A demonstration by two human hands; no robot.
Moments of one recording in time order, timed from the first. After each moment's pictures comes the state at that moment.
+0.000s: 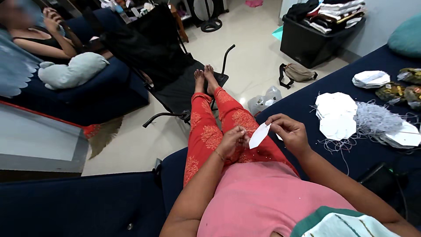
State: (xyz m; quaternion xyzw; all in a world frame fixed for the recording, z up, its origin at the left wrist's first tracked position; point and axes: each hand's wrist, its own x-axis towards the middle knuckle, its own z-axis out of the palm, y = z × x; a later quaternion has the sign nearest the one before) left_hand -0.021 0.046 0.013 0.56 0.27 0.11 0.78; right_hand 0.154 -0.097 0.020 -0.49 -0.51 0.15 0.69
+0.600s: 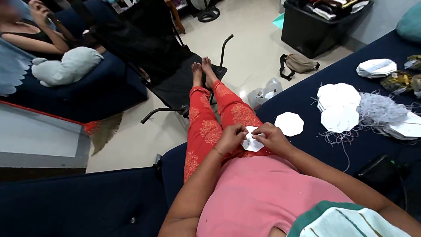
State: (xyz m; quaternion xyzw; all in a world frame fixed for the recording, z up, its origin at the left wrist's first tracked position) left_hand -0.022 0.041 0.030 0.79 0.30 0.01 0.53; right_hand 0.137 -0.091 -0.029 -0.66 -0.58 0.18 0.45
